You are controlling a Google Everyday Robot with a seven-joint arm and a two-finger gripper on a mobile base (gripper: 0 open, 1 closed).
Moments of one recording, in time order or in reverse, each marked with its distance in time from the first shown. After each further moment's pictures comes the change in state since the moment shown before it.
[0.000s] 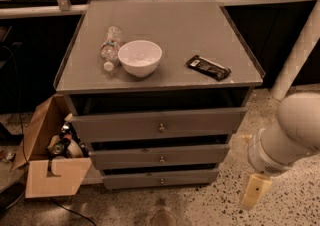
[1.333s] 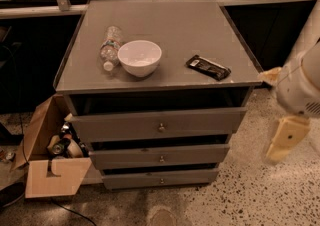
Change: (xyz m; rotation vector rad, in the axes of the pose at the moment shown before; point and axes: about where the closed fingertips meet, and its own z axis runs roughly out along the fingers) arm -0.058 -0.028 -0.188 0.158 -0.008 -0.064
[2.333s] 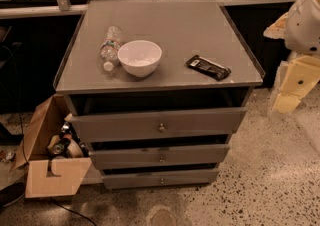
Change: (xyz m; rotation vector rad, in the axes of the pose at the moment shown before) arm -0.031 -0.045 -0.071 0.015 0.025 0.017
